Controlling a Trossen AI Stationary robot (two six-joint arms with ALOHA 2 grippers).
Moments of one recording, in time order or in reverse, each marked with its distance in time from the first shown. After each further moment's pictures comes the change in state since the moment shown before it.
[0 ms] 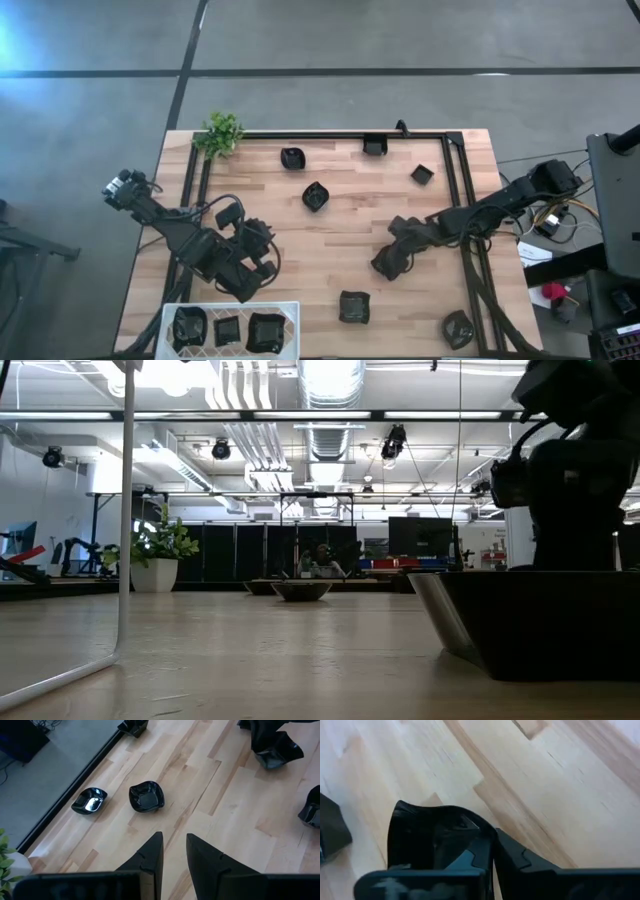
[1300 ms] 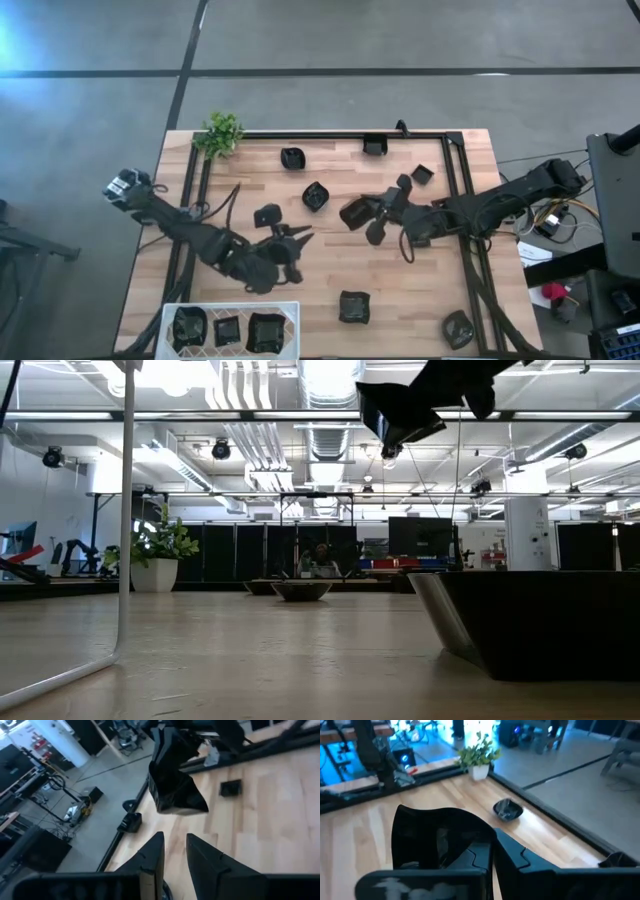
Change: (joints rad) left arm 0.087 0.001 -0.221 0.916 -0.193 0.933; right arm -0.001 -0.047 0.384 0.143 0.705 -0.612
